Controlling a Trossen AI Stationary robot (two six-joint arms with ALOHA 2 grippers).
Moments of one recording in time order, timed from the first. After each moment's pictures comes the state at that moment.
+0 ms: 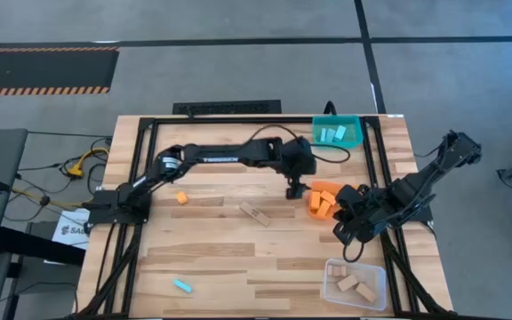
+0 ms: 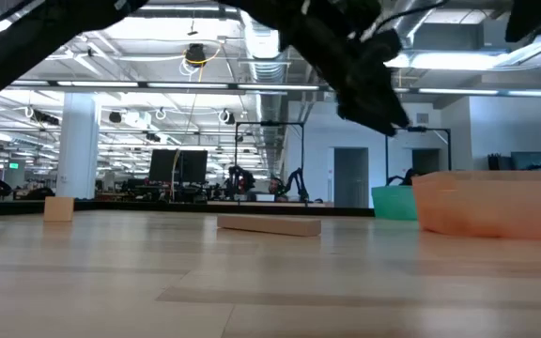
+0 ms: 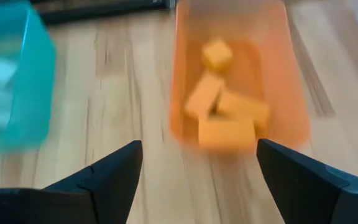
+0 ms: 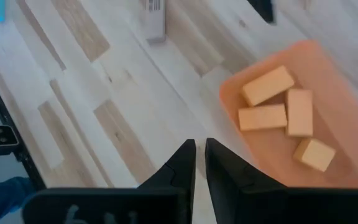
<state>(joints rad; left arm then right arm) 0.14 2.33 2.16 -0.64 0.14 0.23 0.62 1.16 1.14 -1.14 0.39 1.24</state>
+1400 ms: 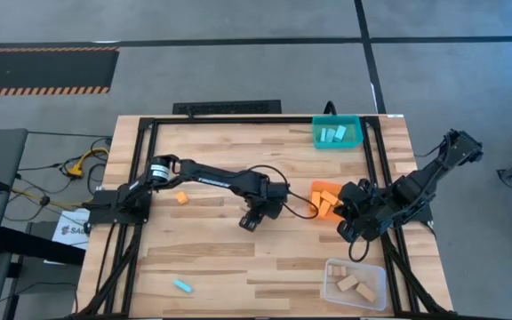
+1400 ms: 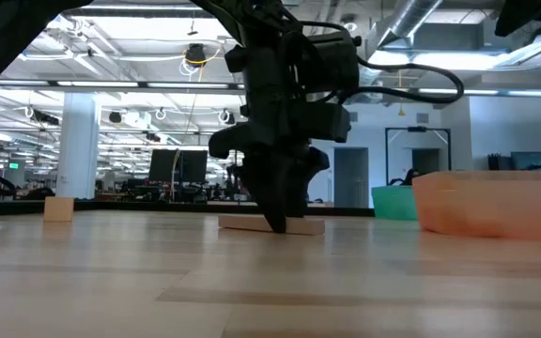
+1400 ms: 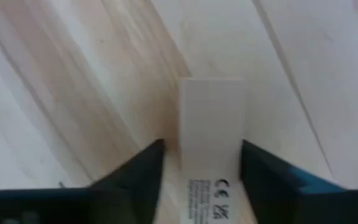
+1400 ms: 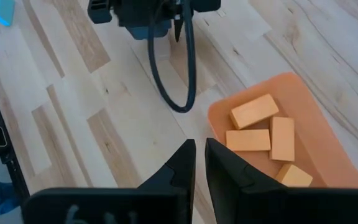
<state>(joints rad) -0.01 2.23 1.70 -0.85 0.10 0.48 0.64 1.13 1.14 -1.16 0.47 1.14</state>
